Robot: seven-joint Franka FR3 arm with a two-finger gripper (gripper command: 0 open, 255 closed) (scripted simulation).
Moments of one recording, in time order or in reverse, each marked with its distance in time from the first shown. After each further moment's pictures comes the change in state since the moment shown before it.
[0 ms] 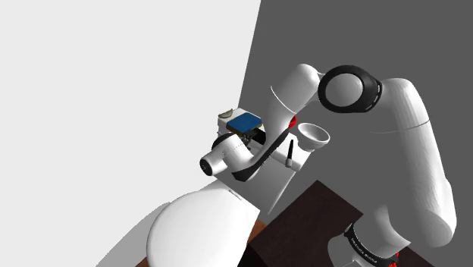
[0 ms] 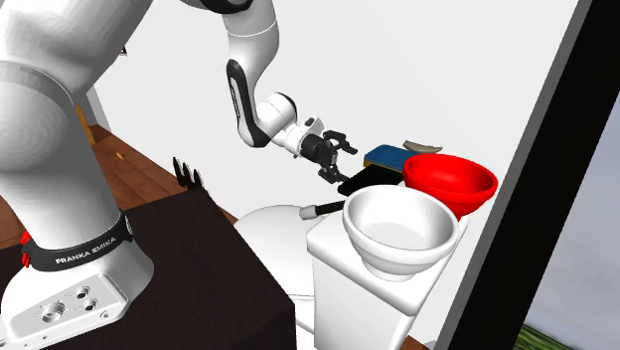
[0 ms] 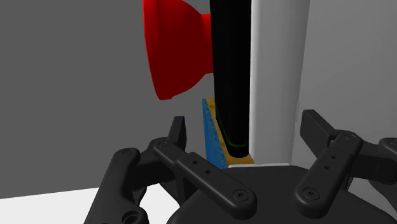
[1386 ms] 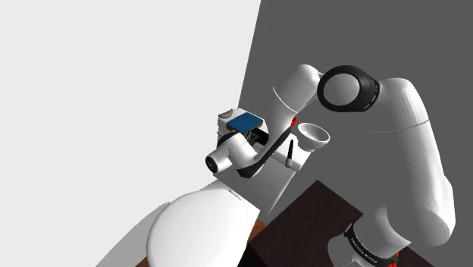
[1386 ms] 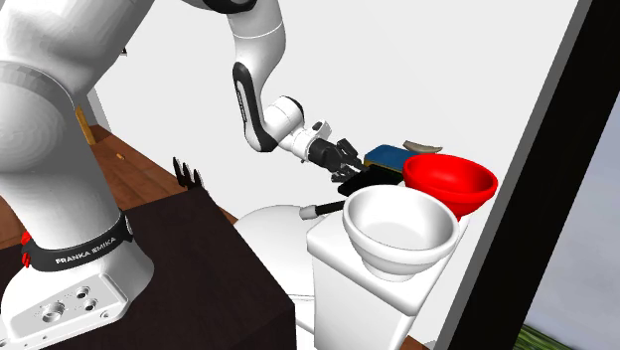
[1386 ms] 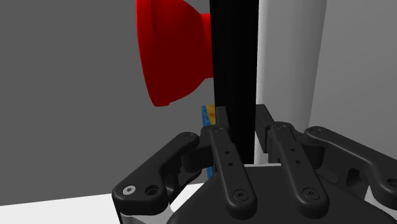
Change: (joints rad) arm -0.032 0.003 -0.030 -0.009 -0.044 0.036 0.003
